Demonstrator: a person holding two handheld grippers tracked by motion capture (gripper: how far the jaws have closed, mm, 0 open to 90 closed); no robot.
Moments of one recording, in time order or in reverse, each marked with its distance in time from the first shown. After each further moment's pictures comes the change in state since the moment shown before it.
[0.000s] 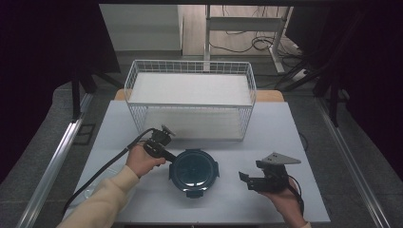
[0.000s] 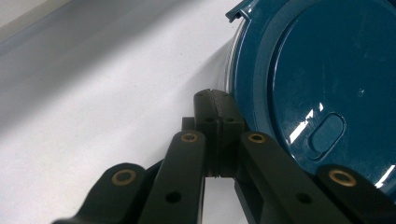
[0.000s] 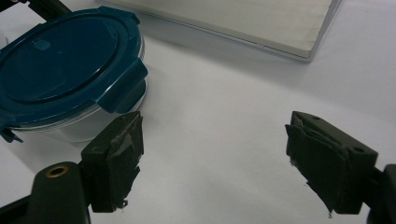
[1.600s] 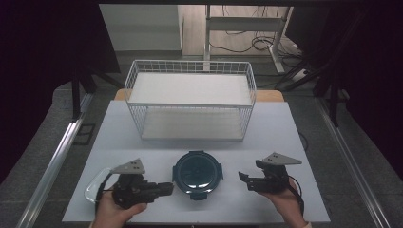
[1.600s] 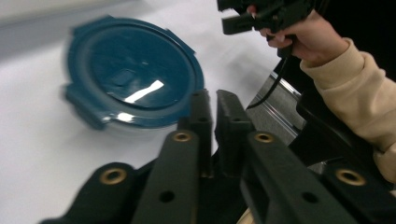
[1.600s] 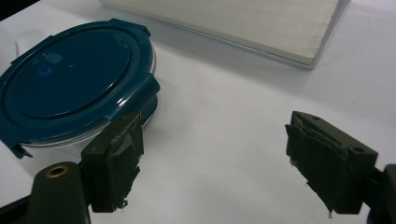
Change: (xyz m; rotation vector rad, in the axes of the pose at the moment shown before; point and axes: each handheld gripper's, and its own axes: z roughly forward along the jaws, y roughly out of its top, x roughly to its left) left arm -0.084 -0.118 -0.069 -0.453 -0.280 0.084; right arm 0.004 0.002 -0.003 -0.017 0.012 -0.012
